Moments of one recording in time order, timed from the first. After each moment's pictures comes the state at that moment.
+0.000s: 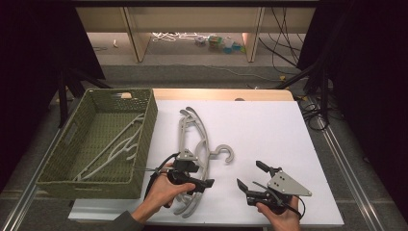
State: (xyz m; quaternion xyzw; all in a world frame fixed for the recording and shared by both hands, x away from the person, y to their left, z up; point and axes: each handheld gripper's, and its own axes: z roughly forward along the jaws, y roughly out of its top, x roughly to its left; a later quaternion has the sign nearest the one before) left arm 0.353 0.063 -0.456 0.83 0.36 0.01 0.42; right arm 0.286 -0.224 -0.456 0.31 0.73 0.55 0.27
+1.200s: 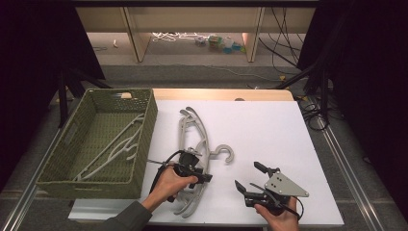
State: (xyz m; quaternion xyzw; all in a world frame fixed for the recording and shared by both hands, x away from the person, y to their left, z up) left arm 0.384 0.055 -0.484 0.84 0.39 -0.03 0.37; right arm 0.284 -0.219 -0.456 0.31 0.74 0.54 0.27
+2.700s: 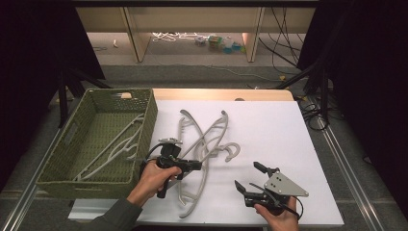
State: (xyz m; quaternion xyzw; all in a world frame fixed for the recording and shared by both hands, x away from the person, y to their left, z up) left arm 0.384 0.100 -0.445 0.77 0.42 -0.08 0.47; right arm 0.285 -0.218 -0.457 0.30 0.74 0.54 0.27
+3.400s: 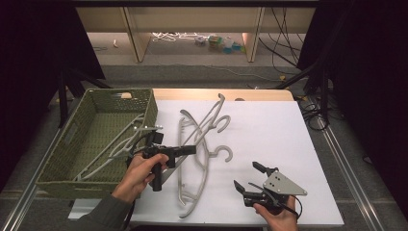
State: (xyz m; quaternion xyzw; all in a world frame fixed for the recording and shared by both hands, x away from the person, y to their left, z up) left arm 0.382 0.129 -0.398 0.67 0.45 -0.13 0.58; right arm 0.288 -0.217 -0.457 0.30 0.74 0.54 0.27
